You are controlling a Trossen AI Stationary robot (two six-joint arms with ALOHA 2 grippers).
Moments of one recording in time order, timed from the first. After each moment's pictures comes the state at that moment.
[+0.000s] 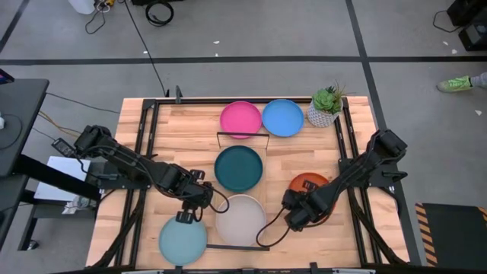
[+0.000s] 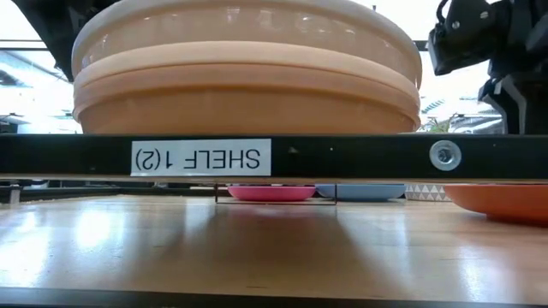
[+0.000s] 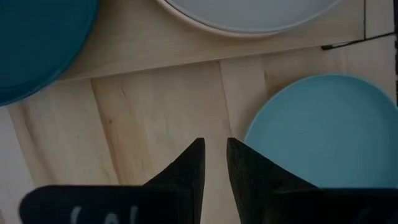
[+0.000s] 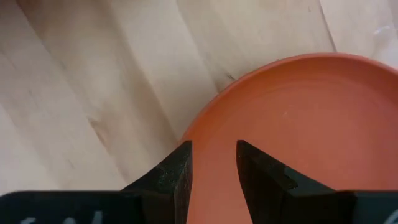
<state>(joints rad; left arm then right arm) -0.43 1.50 1.18 -0.96 -0.01 -0.24 0.61 1.72 1.09 -0.89 0.20 1.08</state>
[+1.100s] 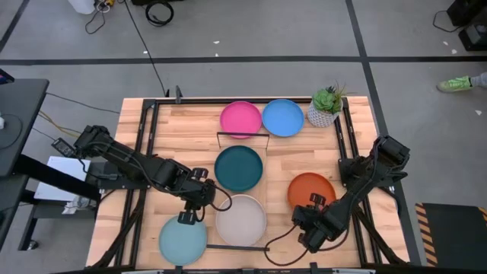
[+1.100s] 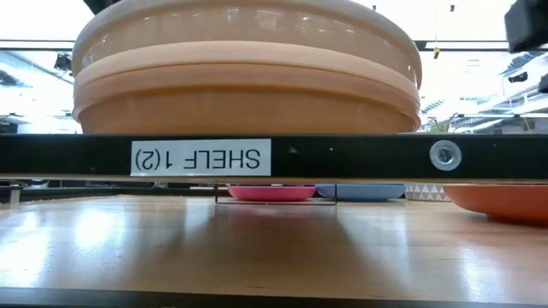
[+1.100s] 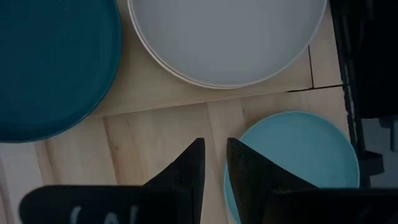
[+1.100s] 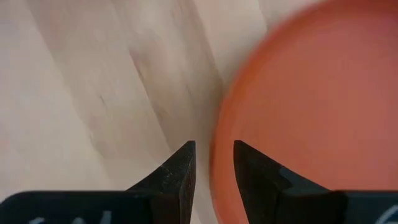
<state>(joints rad) -0.43 1.50 1.34 -1.01 -0.03 -0.25 0.82 1.76 1.09 -0.87 0.26 1.20</state>
